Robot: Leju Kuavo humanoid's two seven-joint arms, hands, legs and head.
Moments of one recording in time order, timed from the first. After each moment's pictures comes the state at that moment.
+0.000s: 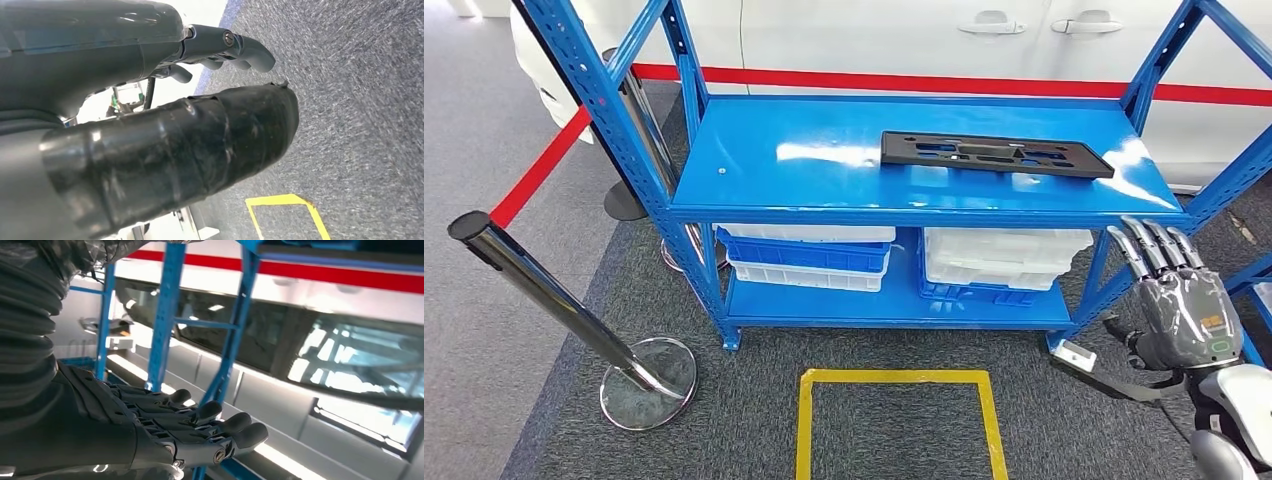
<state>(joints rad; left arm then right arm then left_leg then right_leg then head) -0.03 -0.06 0.68 -0.20 -1.02 -0.16 0.14 -0.42 -0.67 0.39 -1.40 1.05 -0.20 -0.13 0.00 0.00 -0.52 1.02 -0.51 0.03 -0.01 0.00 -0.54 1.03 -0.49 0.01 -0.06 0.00</state>
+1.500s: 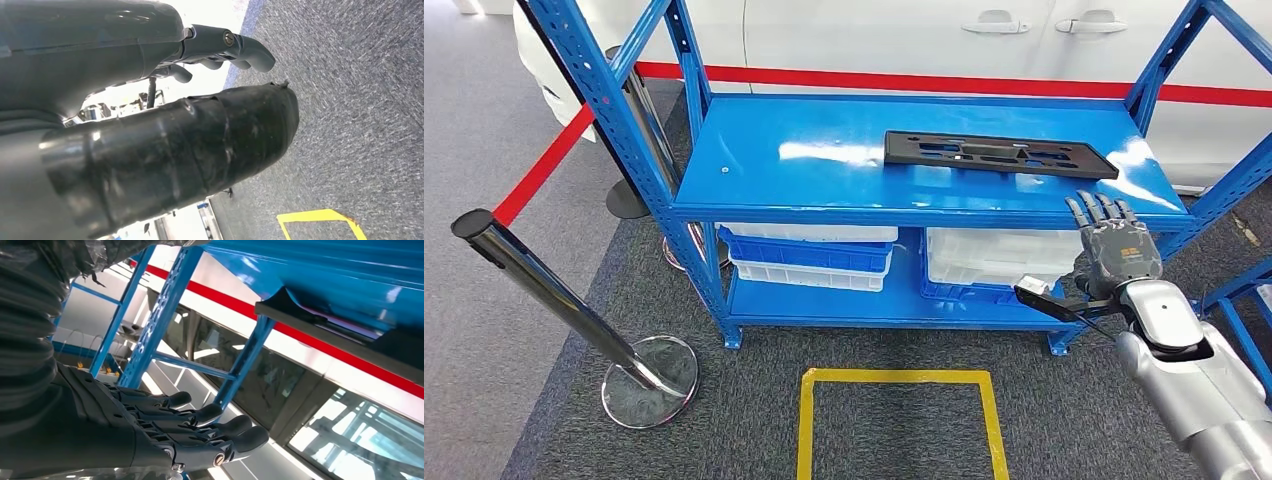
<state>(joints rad) -0.03 -0.06 0.67 -0.20 -1.13 -0.24 0.19 -0.87 -0.37 0.63 -0.63 1.18 -0.20 -0.08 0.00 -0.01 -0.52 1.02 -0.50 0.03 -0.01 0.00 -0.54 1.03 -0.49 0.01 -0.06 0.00</state>
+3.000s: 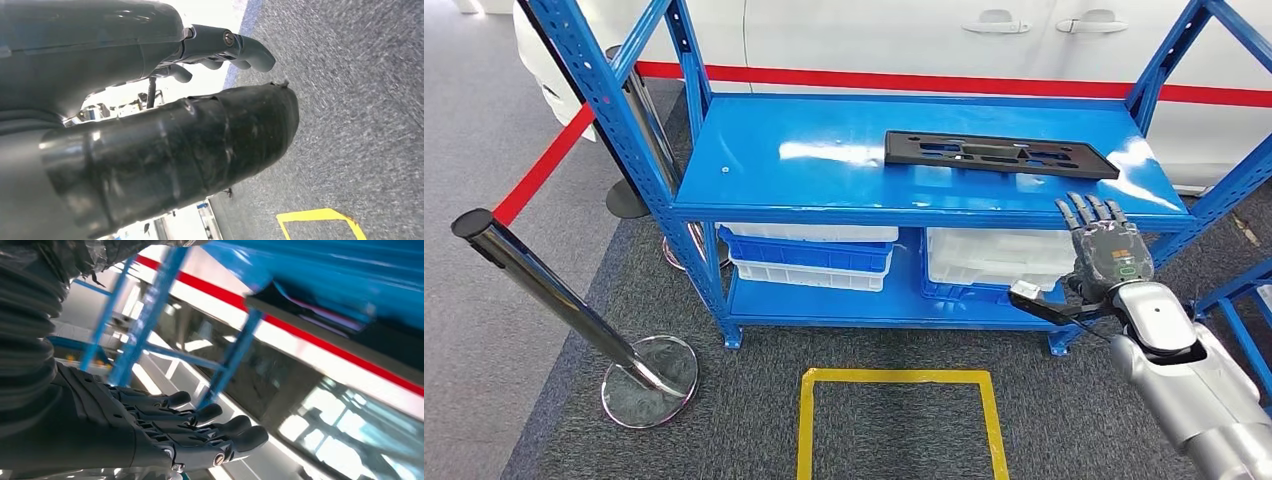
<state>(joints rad) -0.03 -0.06 0.67 -0.19 -1.13 -0.25 0.18 -0.84 -0.37 0.66 -0.67 1.19 -0.22 -0.11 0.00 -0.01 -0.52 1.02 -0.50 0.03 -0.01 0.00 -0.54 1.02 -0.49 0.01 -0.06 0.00</state>
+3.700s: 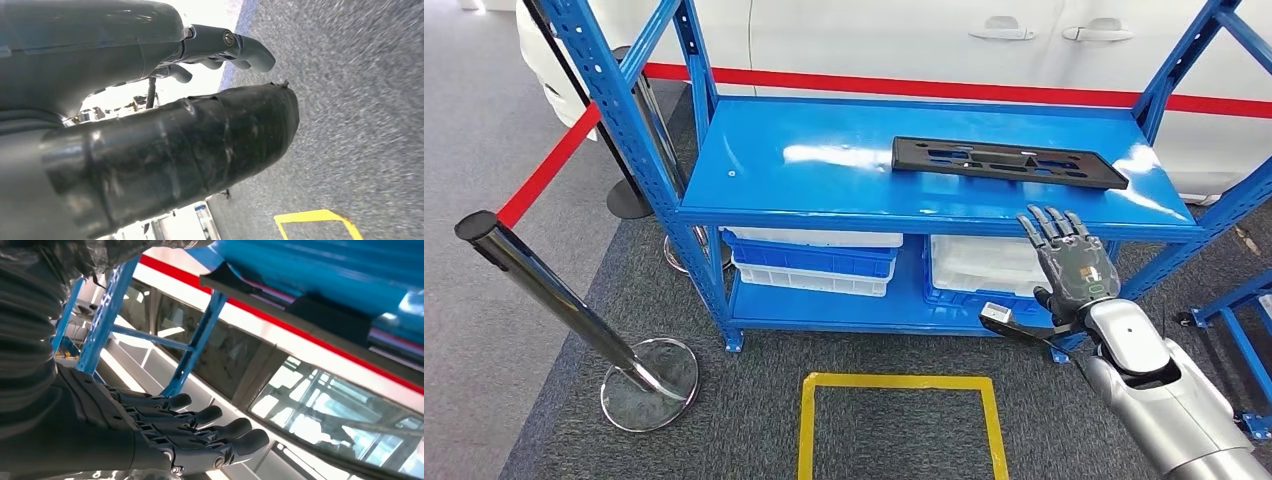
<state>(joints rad) -0.03 -0.06 0.67 -0.19 -1.14 -0.25 0.15 -0.76 -0.38 0.68 -0.84 1.20 -0.20 -0.10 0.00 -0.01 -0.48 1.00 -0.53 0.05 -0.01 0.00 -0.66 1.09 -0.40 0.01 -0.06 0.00</state>
